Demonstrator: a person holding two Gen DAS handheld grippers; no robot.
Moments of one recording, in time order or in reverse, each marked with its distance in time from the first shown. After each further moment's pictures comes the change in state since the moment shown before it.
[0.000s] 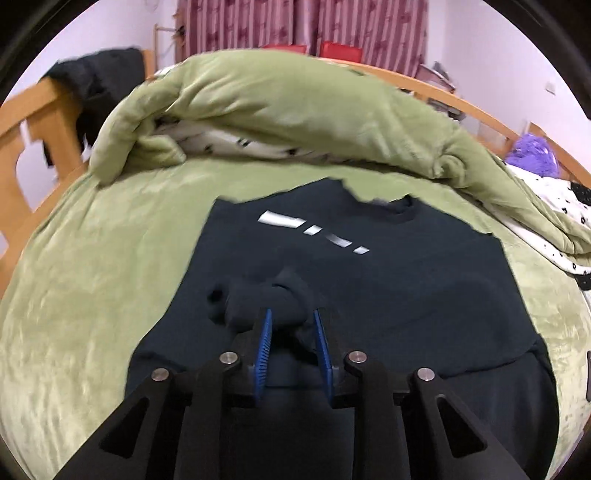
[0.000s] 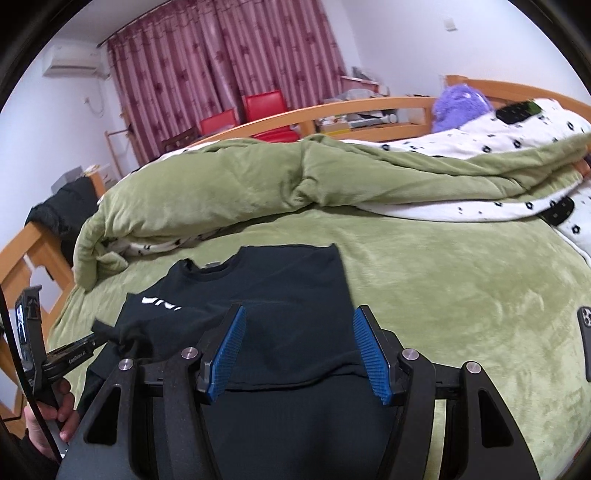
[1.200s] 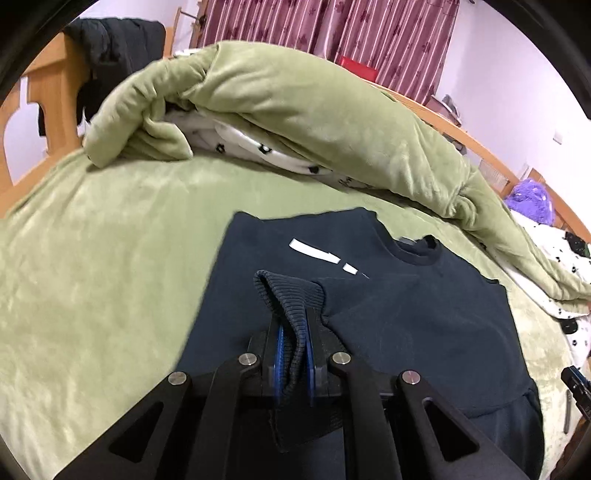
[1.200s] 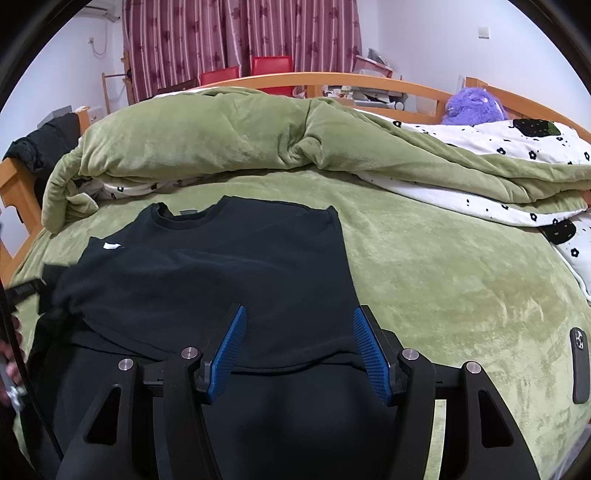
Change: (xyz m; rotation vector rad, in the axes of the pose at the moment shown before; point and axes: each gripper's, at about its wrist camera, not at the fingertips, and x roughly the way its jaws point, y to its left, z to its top) left arm 0.038 0.051 0.028 -0.097 -0.053 -0.100; right arm 0.065 0.007 -0.025 -0.128 0.123 -0.132
